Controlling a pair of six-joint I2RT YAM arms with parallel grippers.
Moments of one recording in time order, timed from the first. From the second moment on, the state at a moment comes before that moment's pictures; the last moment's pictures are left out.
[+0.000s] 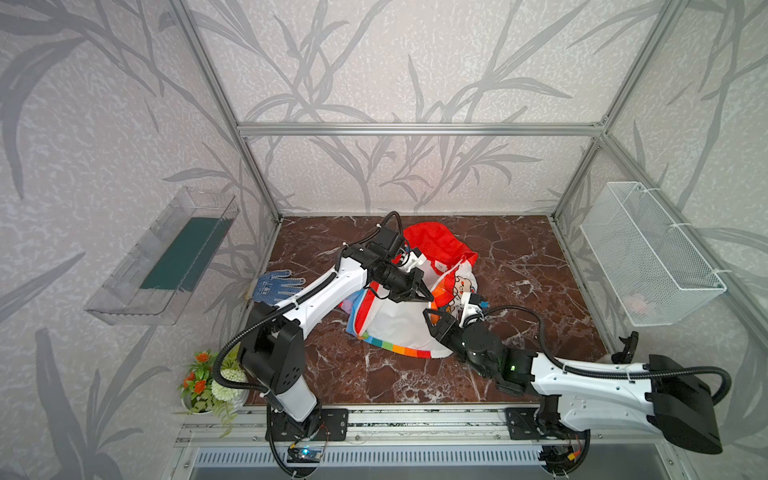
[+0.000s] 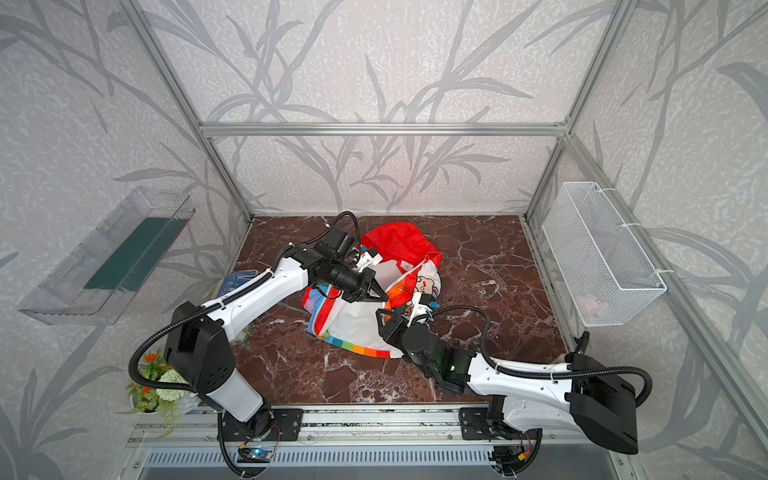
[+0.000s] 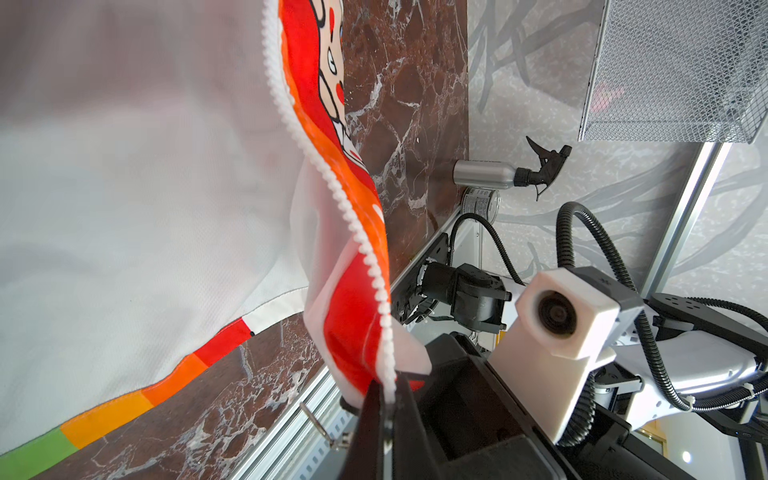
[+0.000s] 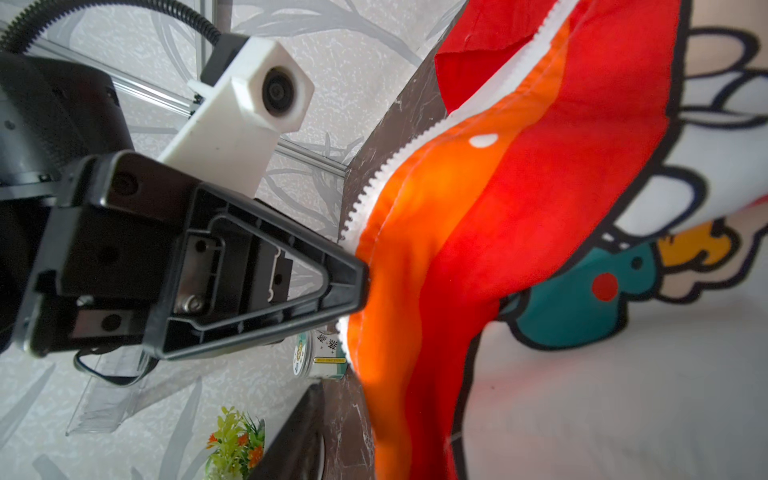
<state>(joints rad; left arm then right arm) -0.55 1.66 1.39 -0.80 0.83 -0.53 1.14 1.14 0.49 0.37 0.45 1.29</state>
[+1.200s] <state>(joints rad) -0.53 1.67 1.37 -0.81 0.81 -0.51 1.12 1.14 0.46 0.37 0.42 1.33</state>
